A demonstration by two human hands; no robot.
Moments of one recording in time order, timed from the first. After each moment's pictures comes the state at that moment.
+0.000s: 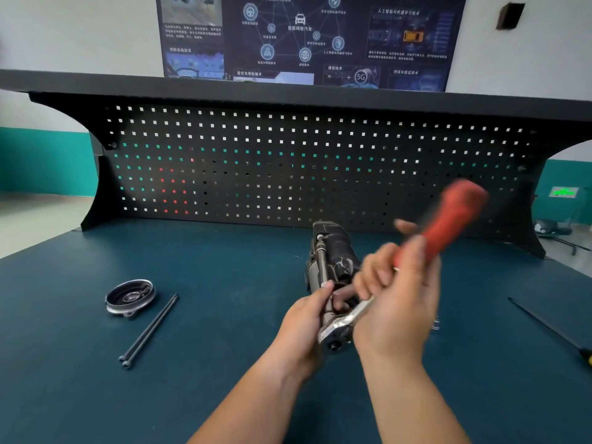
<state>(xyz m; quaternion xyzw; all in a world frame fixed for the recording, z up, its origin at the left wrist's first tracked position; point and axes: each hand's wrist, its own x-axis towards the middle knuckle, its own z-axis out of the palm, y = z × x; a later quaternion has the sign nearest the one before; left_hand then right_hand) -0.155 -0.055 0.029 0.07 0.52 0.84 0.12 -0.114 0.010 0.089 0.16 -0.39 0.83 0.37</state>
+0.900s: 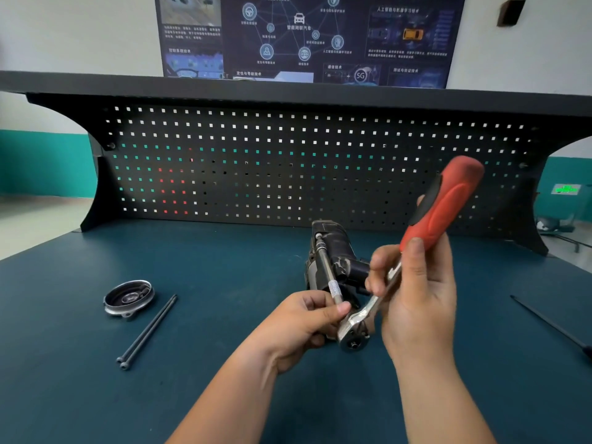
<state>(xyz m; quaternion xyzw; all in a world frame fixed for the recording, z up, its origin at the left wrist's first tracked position) -0.158 -0.079 0.036 0.20 0.63 0.73 0.17 -0.117 0.040 0.082 0.23 -0.47 0.78 0.35</state>
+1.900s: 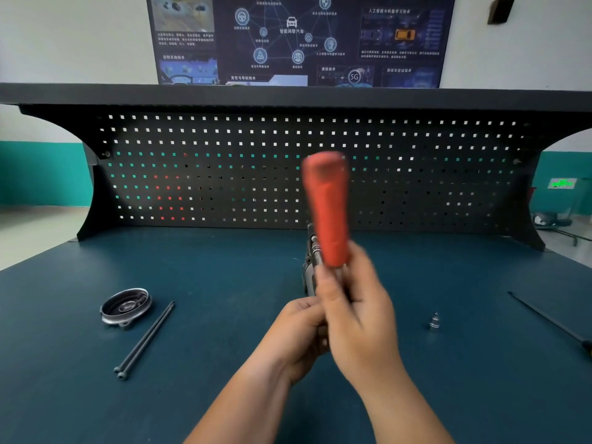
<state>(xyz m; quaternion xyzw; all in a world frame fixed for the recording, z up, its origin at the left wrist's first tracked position) -0.148 -0.060 0.034 0.12 0.57 0.80 0.11 -0.114 0.013 0.063 0.27 -0.66 0.58 0.39</state>
